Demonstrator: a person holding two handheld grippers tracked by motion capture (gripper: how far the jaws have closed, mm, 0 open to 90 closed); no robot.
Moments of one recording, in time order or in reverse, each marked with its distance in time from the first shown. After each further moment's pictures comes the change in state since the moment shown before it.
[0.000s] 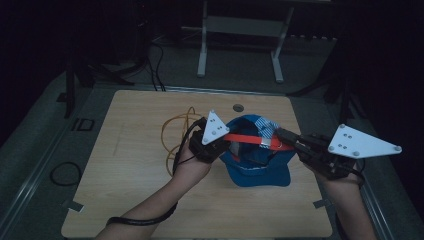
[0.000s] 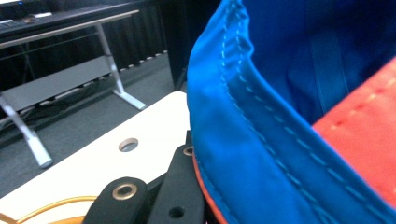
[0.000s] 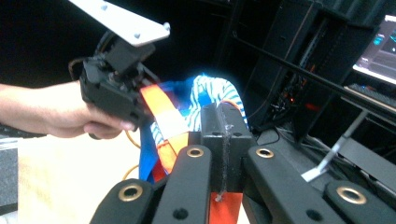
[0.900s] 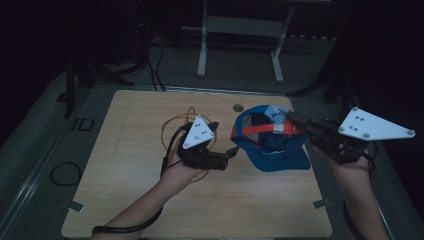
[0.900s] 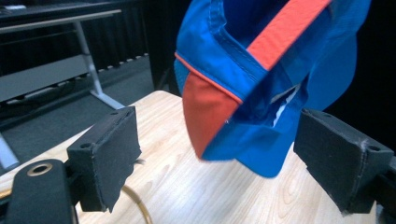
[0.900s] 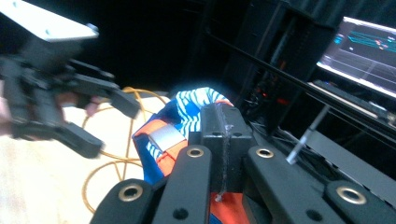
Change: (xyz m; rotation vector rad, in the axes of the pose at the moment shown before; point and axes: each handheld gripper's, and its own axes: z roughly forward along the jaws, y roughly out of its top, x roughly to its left) left arm 0.011 -0.016 -0.018 -0.022 -0.104 -0.058; right arm -0.028 0.014 -0.005 0.016 -0.091 -0.026
